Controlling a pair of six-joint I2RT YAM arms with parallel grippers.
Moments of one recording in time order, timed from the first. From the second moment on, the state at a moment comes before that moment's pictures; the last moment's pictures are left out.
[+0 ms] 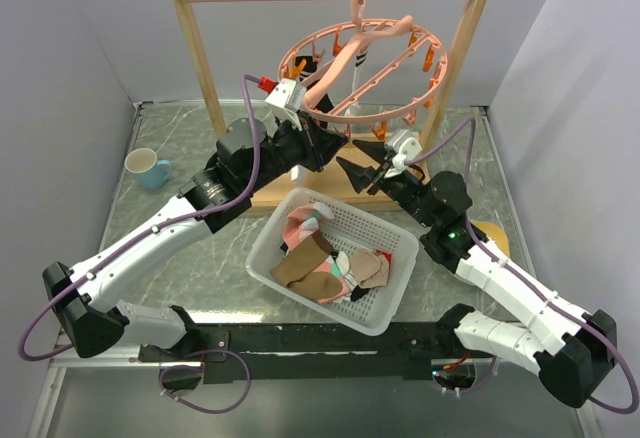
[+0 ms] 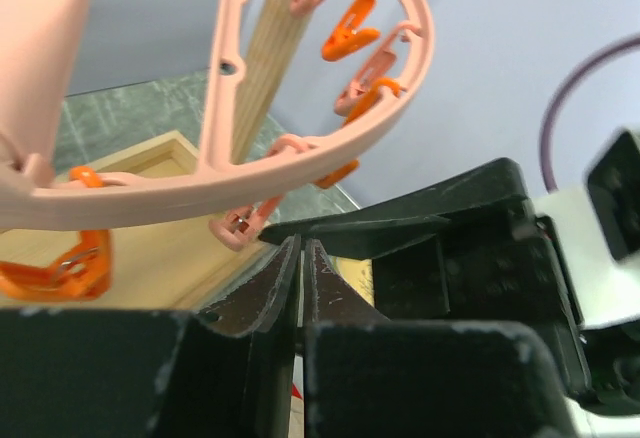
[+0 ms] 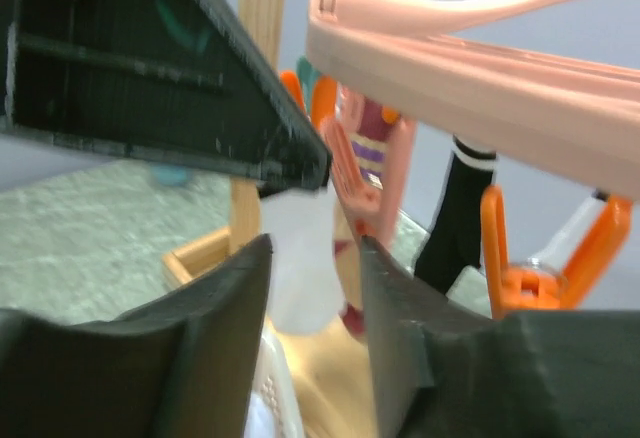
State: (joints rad) left arm -0.84 1.31 1.37 -0.03 0.05 -0.47; right arm 0.63 0.99 0.81 0.43 -0.21 -0.12
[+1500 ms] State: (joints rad) left arm -0.74 1.22 1.35 -0.06 0.01 -0.50; right arm 0.57 1.15 0.88 0.56 -0.32 -0.05
